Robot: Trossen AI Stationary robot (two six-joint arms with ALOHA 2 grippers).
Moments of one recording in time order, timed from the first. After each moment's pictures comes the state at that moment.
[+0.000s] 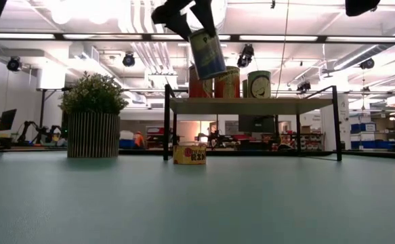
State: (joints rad) left arm 0.07 1.81 1.93 -1.02 -0.45 -0.41; right arm 0.73 0.78 0.45 0.22 0.59 -0.08
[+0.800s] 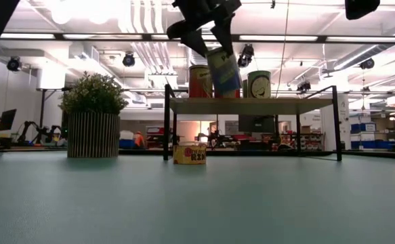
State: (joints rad) left arm 0.09 1.91 1.90 -0.84 -0.51 -0.39; right arm 0.73 0.78 0.45 0.21 0.61 -0.03
